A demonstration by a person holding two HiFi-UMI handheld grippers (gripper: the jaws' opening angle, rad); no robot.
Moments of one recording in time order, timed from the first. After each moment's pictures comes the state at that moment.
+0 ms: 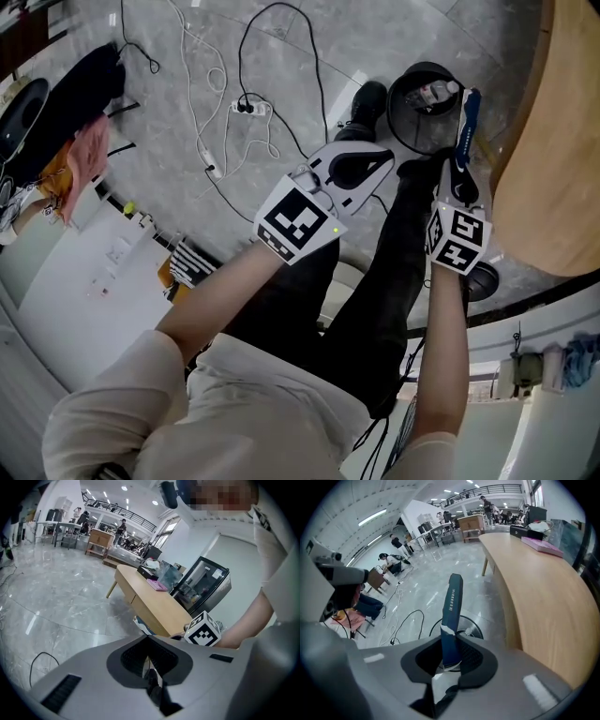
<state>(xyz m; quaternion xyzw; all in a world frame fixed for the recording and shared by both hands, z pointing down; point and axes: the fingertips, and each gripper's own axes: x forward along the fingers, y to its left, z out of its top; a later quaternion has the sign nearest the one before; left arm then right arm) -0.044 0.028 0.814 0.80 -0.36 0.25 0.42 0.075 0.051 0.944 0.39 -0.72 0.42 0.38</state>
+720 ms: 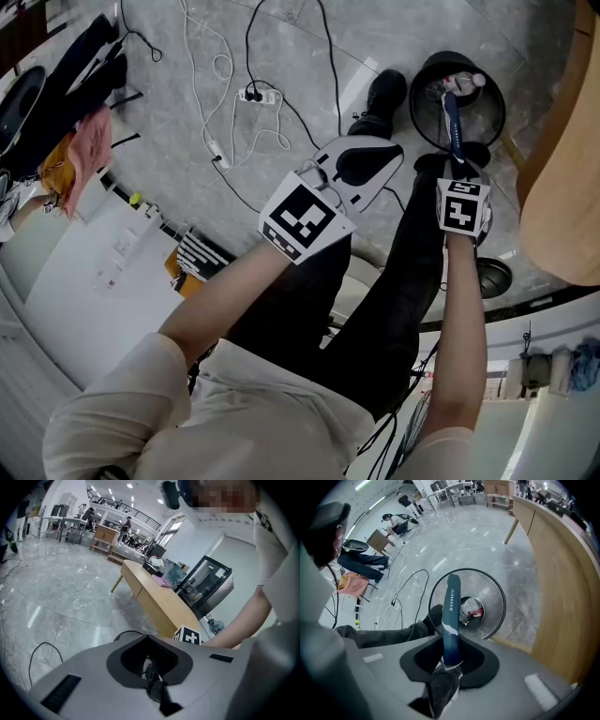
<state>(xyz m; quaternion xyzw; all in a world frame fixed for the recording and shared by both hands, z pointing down) -0.074 0.056 0.845 0.78 -0.36 0.26 0.44 0.053 0.139 1.040 0.25 -0.66 0.44 0.55</state>
